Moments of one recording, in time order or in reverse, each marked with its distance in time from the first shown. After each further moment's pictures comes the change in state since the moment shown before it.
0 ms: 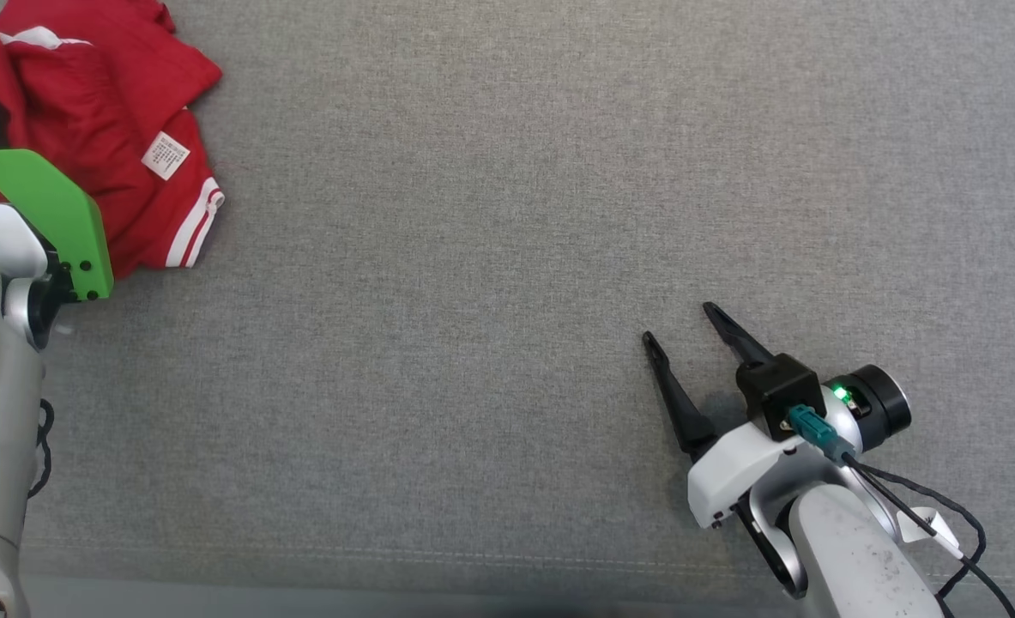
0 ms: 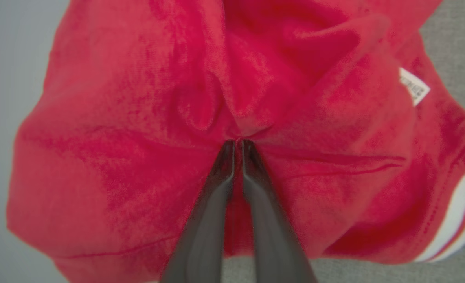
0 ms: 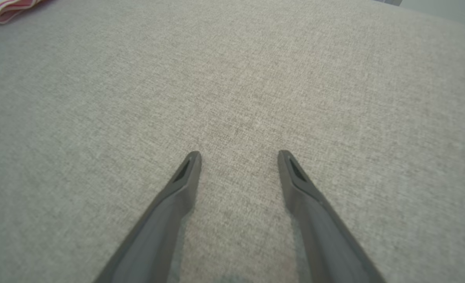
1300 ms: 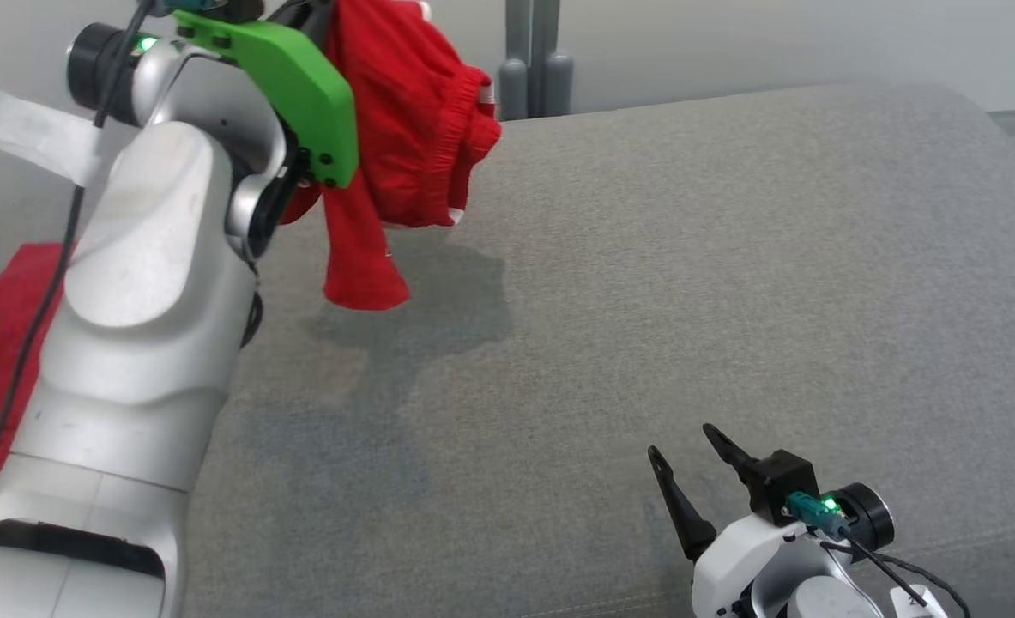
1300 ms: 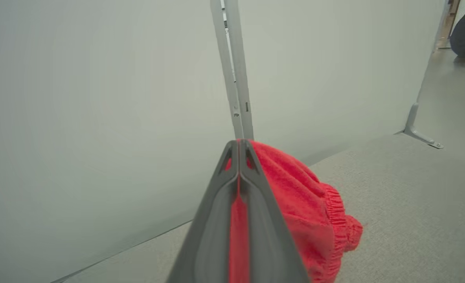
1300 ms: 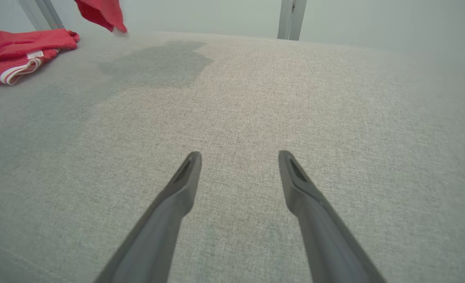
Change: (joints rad) left arm -0.079 -0.216 -0.150 -0.295 -0.036 -0.069 -0.241; right arm 0.109 -0.003 0.037 0.172 0.138 -0.001 -0.064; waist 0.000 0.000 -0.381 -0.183
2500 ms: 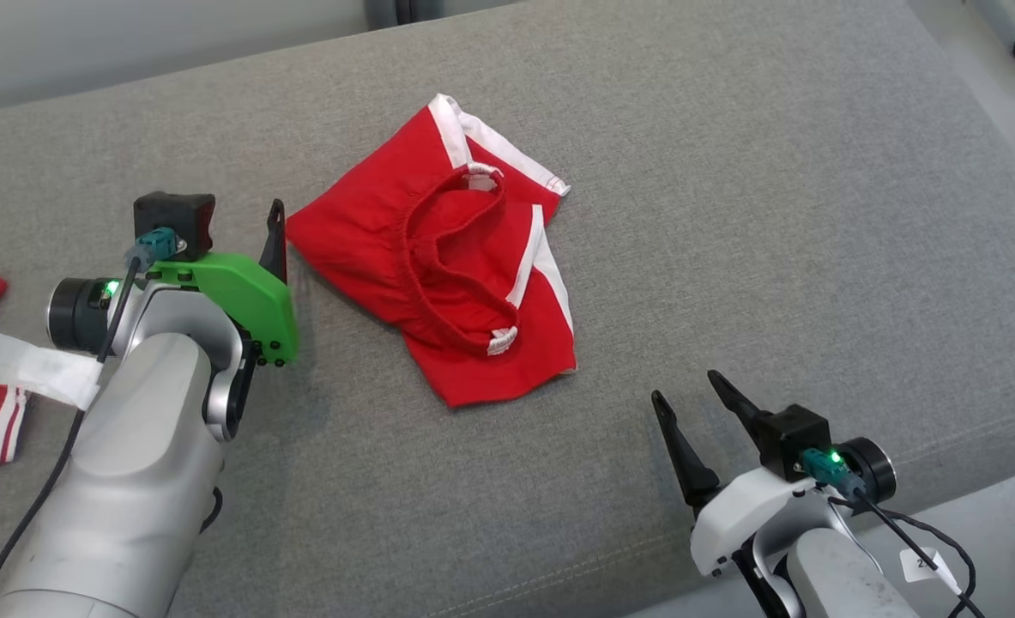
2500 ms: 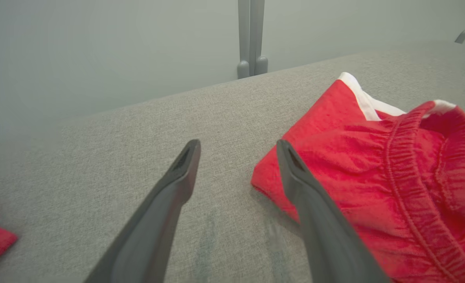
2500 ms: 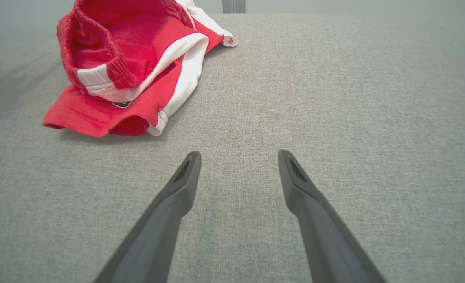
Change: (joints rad) left arm 0.270 0.081 -0.090 0.145 -0.109 0.169 -0.285; right arm -0.100 0.000 -0.011 0.050 0.041 0.000 -0.066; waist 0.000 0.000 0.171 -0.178
